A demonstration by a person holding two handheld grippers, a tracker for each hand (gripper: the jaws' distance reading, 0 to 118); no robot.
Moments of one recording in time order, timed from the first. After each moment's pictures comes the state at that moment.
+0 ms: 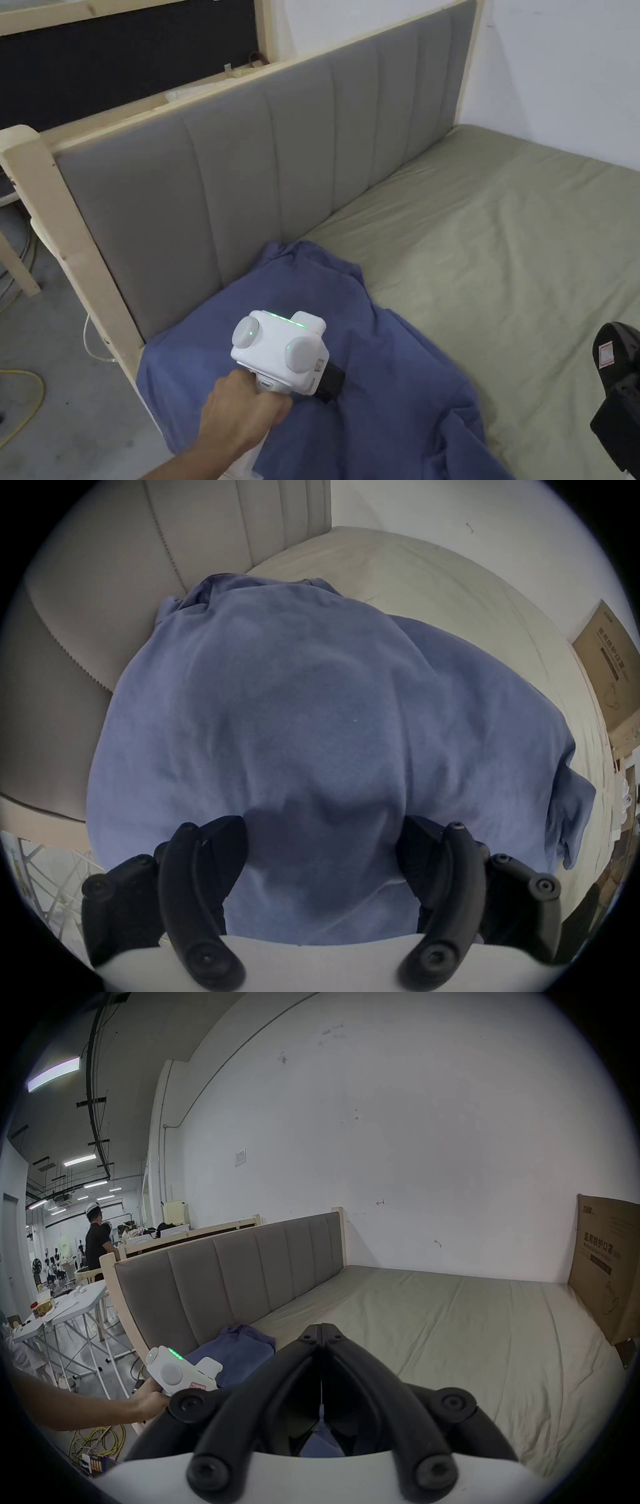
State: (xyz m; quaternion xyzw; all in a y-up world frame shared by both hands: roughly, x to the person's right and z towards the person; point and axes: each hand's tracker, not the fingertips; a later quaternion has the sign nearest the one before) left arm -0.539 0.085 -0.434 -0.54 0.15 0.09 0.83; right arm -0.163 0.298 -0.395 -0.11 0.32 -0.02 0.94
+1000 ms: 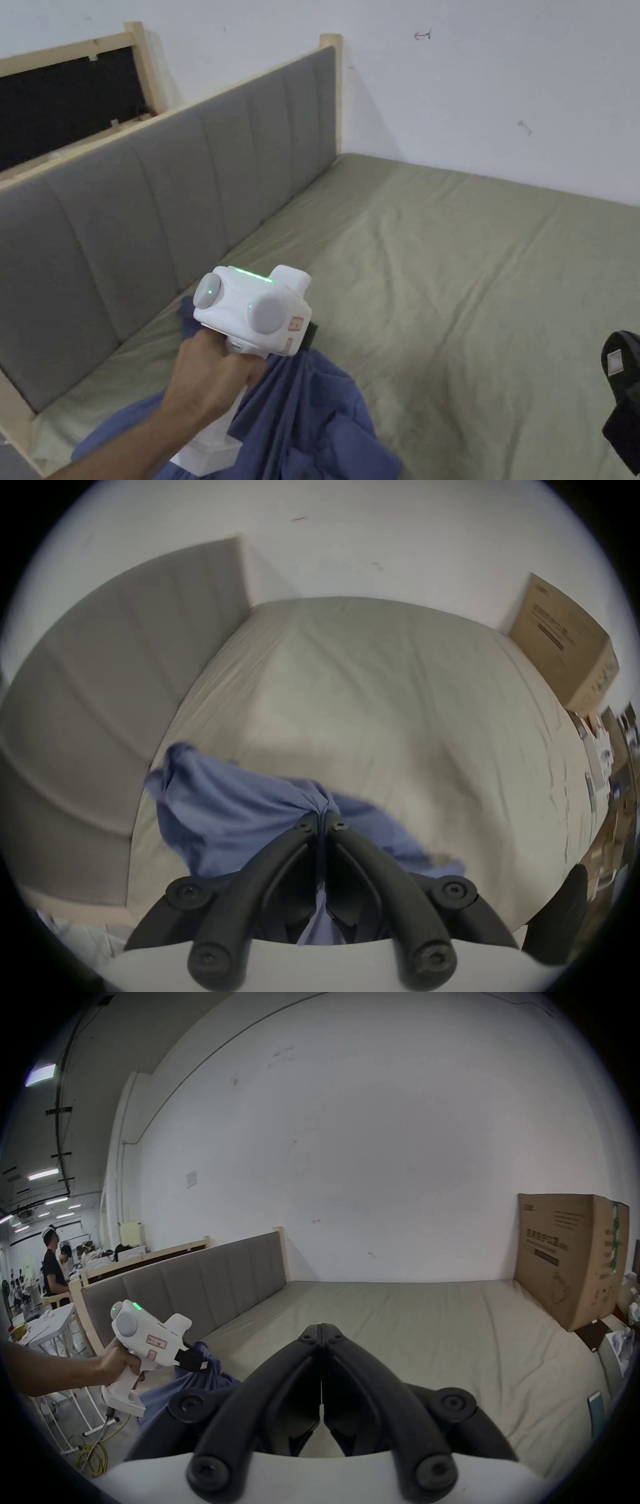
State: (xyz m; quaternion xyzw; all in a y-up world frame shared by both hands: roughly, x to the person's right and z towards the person) left arm -0.417 0.229 -0.515 -0.45 0.03 -0.01 0.89; right arm -0.026 0.320 -0.387 -0.09 0.20 -0.04 0.97
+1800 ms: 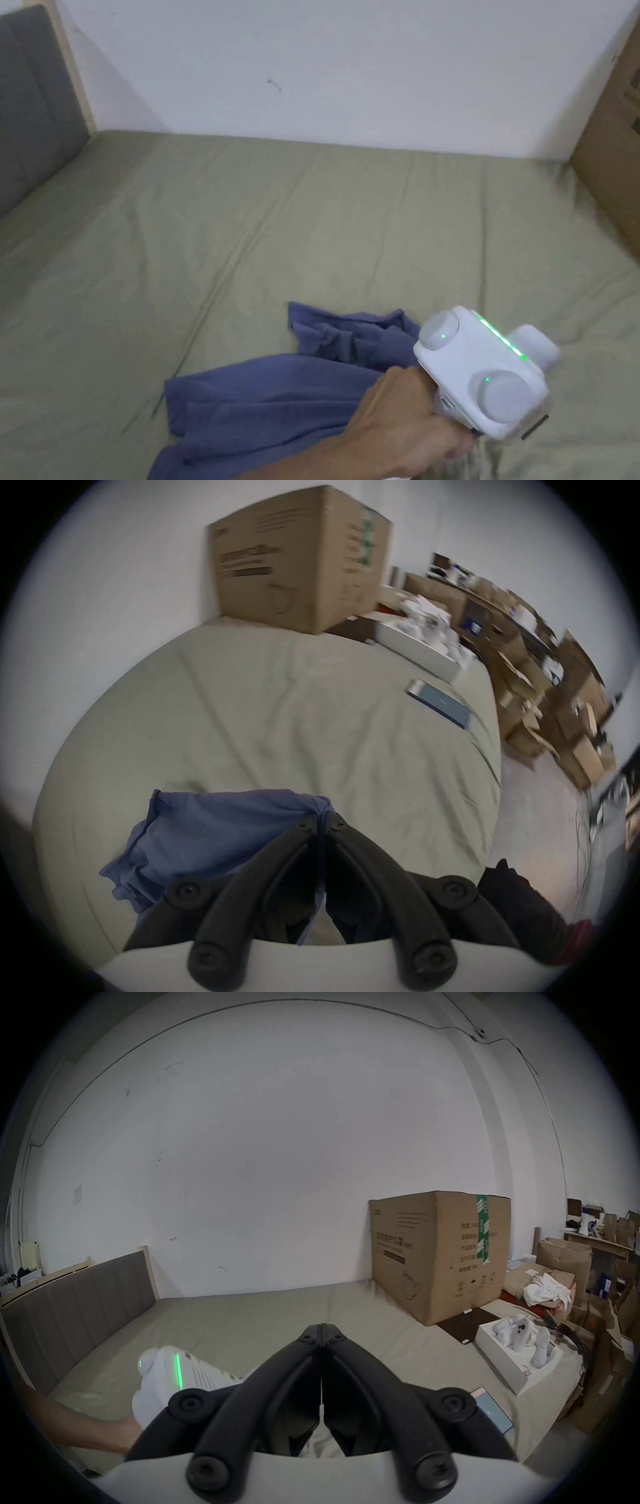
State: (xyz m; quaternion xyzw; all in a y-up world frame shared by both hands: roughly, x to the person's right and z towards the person) left arm 0.129 0.197 -0.546 -0.40 -0.41 -0.17 0.80; right arm 0.230 0.310 -0.365 -0.07 -0.07 -0.05 0.99
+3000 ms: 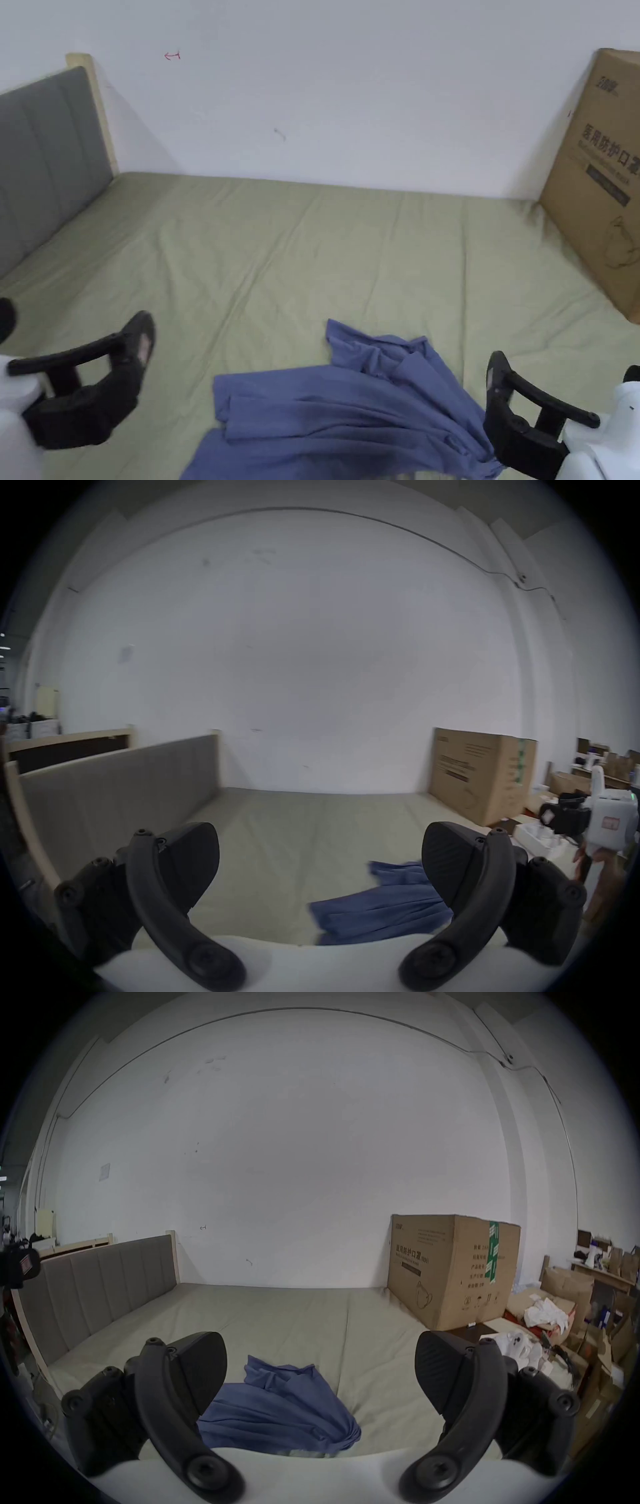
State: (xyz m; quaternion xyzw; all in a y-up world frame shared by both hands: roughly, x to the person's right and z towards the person) left arm -0.277 0.346 -0.250 -0.01 0.04 0.03 1.00; right arm 0.151 0.320 -0.286 -0.06 -0.03 0.00 1.00
